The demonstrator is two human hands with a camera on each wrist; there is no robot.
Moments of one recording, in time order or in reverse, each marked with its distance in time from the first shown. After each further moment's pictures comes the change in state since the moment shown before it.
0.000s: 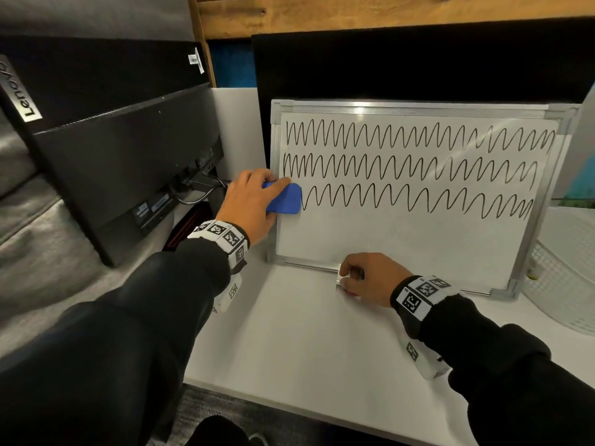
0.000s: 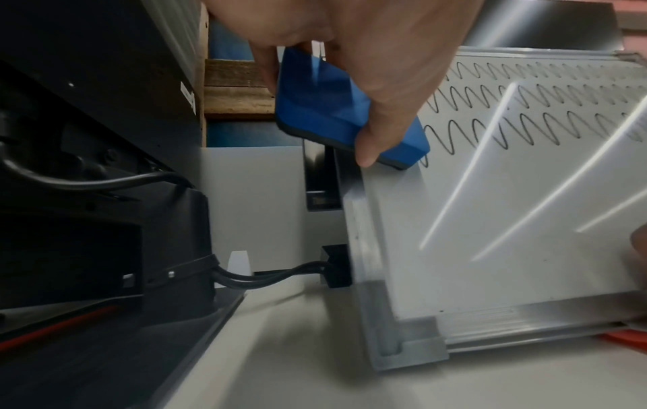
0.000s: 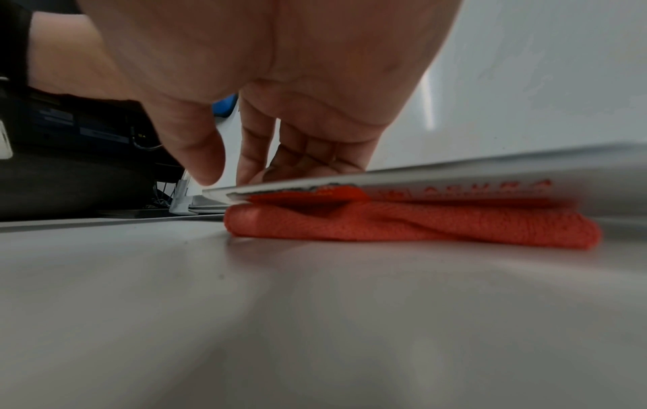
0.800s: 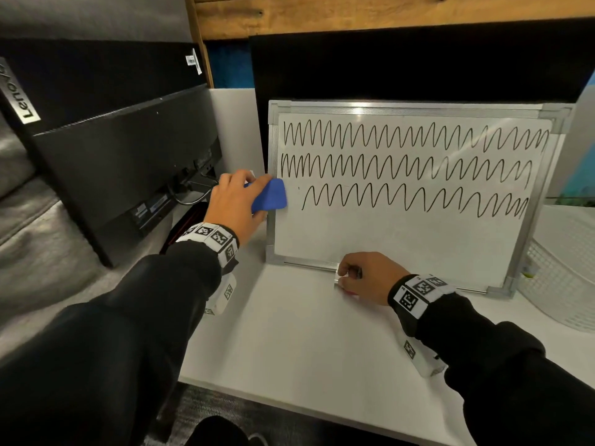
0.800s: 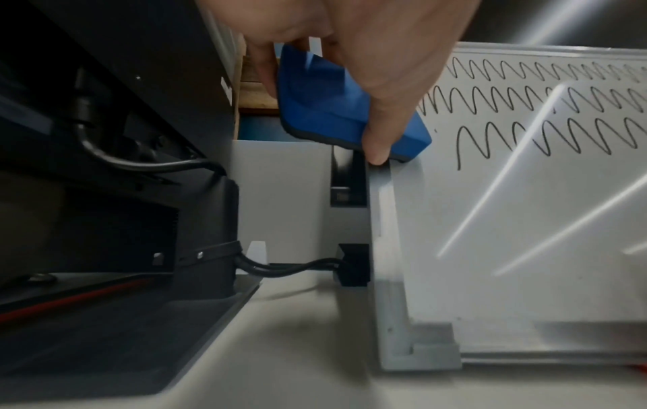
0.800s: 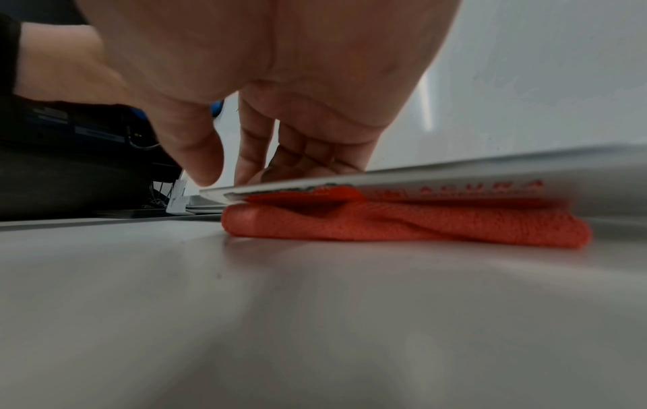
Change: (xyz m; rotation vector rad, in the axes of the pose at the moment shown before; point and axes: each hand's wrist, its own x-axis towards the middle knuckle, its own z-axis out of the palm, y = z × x) left_hand -0.006 -0.013 0.001 -0.039 0.016 -0.125; right_hand 0.002 0.003 0.001 0.032 0.007 -0.006
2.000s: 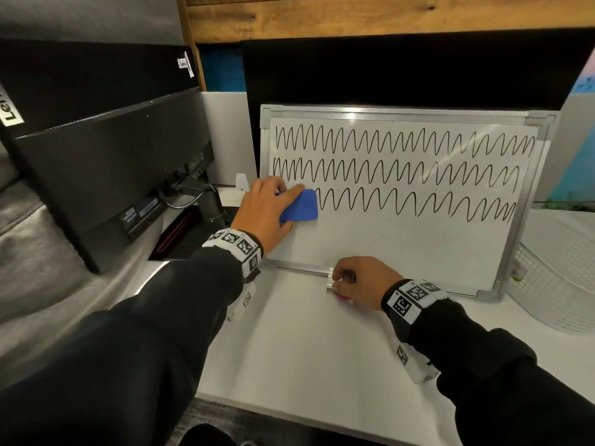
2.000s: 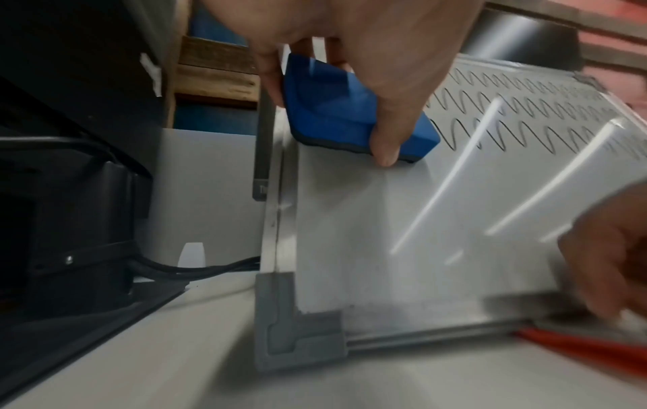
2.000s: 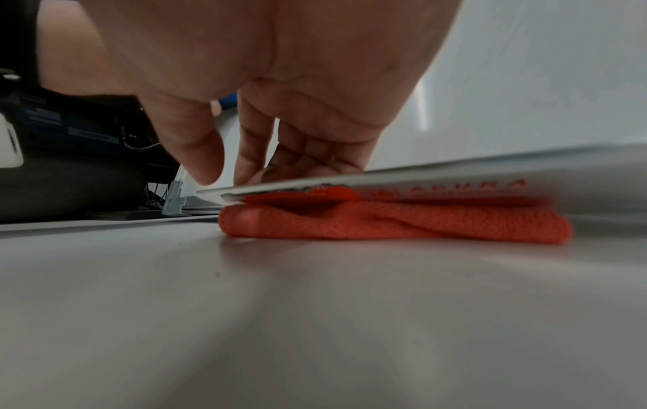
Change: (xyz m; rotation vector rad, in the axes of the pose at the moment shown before) left_hand 0.008 0.050 0.012 -0.072 -0.026 0.159; right_hand -0.004 -0.004 -0.004 0.004 0.000 0.022
